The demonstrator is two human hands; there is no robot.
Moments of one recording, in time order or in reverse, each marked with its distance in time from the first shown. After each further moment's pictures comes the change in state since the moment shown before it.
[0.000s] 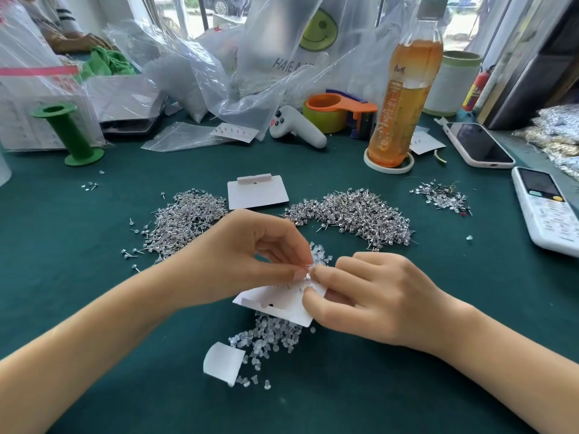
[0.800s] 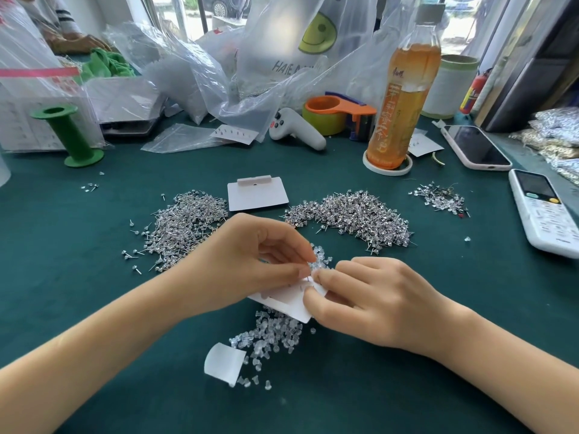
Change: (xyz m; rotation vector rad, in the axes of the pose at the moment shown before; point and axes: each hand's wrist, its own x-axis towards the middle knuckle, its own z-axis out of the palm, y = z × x) left_hand -0.003 0.003 0.007 0.000 0.072 -0.034; right_hand 0.000 -0.004 -0.002 -0.006 -0.053 0.013
